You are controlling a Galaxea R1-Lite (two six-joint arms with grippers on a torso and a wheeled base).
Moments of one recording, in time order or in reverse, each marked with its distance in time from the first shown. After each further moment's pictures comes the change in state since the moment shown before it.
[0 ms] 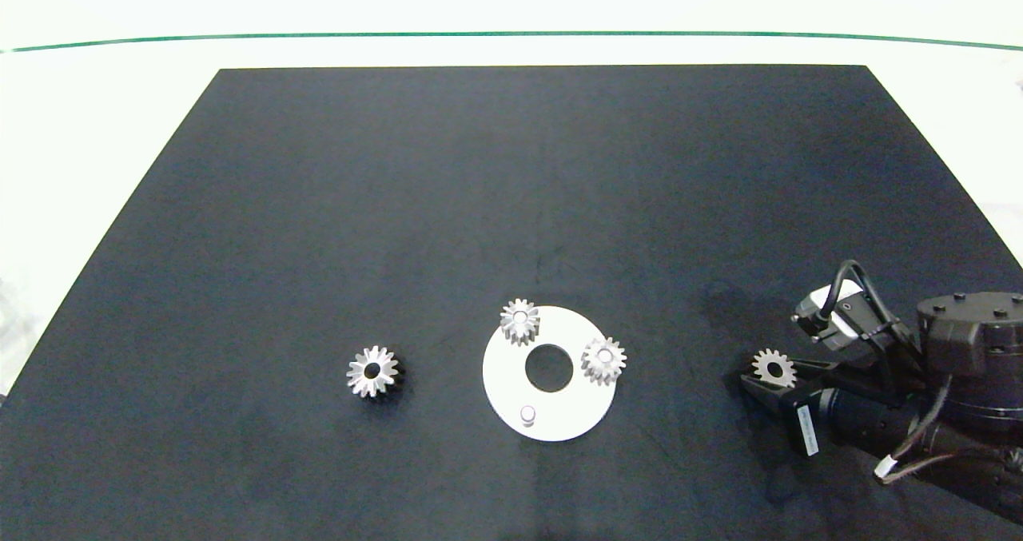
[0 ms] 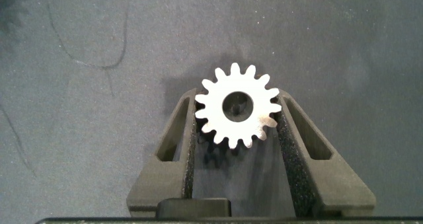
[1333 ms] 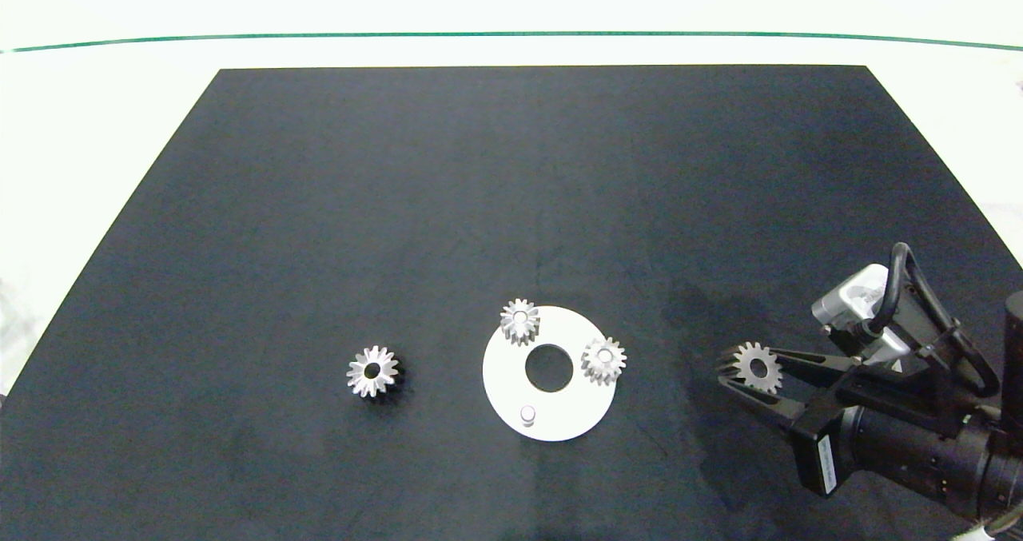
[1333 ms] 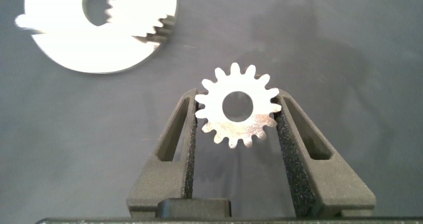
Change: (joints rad) left arm 0.008 -0.039 0.046 0.000 0.000 0.003; right arm 0.262 -0.172 -0.080 0.142 -0.045 -0.017
